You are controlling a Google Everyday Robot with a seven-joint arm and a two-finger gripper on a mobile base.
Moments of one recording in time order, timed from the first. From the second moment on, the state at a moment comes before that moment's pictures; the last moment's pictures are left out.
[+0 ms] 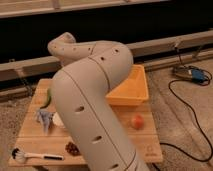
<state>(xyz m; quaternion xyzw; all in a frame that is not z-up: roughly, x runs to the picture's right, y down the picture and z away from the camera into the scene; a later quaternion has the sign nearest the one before) -0.184 -0.074 0.863 -0.20 0.15 0.55 0.80</state>
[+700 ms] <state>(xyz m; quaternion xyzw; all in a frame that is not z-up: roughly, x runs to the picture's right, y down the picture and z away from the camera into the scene) -0.181 -0.085 0.839 -0.20 0.08 0.47 0.86</state>
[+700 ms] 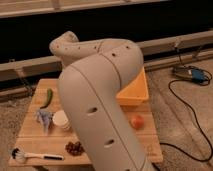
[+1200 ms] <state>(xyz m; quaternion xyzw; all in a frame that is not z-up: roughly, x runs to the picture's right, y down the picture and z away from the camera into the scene) -0.179 -0.081 0.834 -0.23 -0.01 0.34 0.91</state>
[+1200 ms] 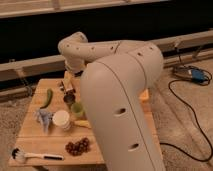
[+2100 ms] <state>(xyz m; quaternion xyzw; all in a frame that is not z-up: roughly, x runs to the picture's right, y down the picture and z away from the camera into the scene) -0.203 -0.094 0.903 -0.20 -0.03 0.29 0.93</state>
